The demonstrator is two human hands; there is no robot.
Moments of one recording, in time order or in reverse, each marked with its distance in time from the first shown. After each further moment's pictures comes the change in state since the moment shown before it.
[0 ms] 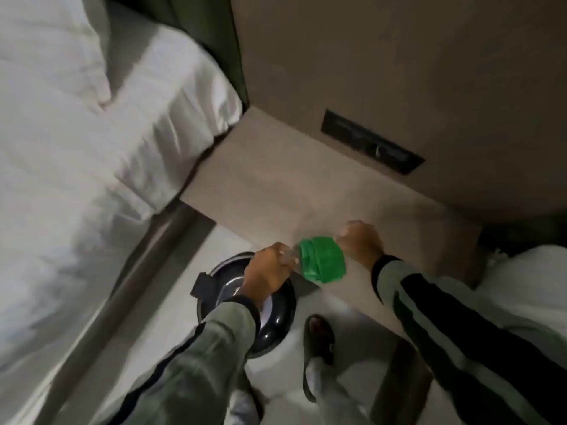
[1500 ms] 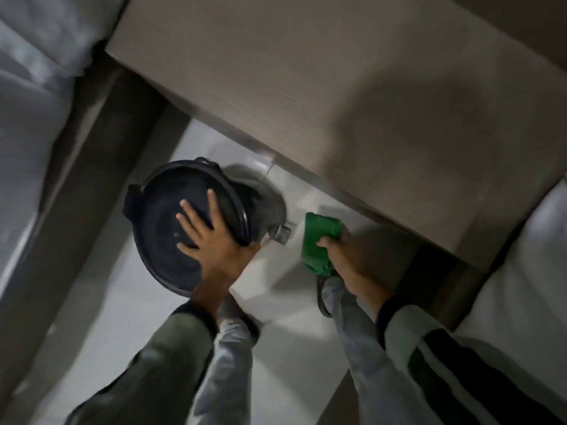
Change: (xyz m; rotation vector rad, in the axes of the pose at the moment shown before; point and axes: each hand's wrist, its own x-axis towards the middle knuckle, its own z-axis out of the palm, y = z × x) left_hand -0.016 -0.181 0.112 0.038 0.248 -0.299; right_hand -0.064 0.086 0.240 0.705 -0.210 0.398
